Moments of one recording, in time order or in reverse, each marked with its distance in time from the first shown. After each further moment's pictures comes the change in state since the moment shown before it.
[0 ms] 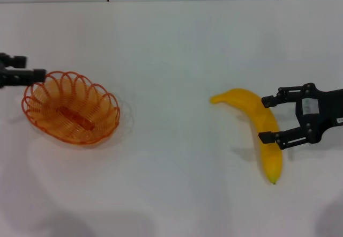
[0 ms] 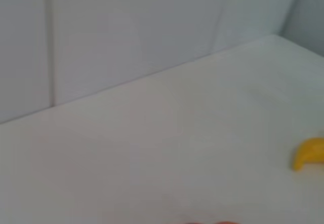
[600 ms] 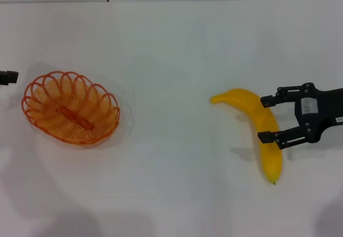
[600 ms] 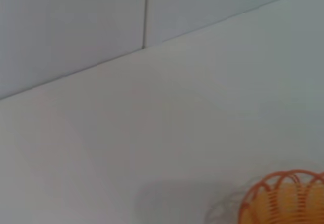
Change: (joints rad) left arm -0.065 0.031 0.012 -0.043 0.234 -0.171 -0.064; right arm 0.006 0.000 -0.001 0.002 -0.004 0.000 0.005
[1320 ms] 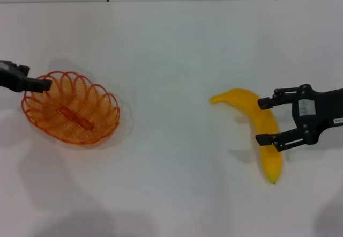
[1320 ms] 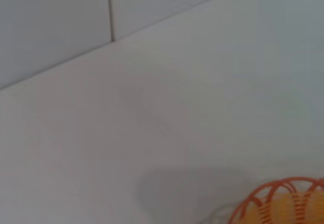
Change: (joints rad) left arm -0.049 -0.048 0.088 -0.128 0.013 -0.156 0.050; right arm 0.005 0.003 -0.011 0.000 0.001 -0.009 0.005
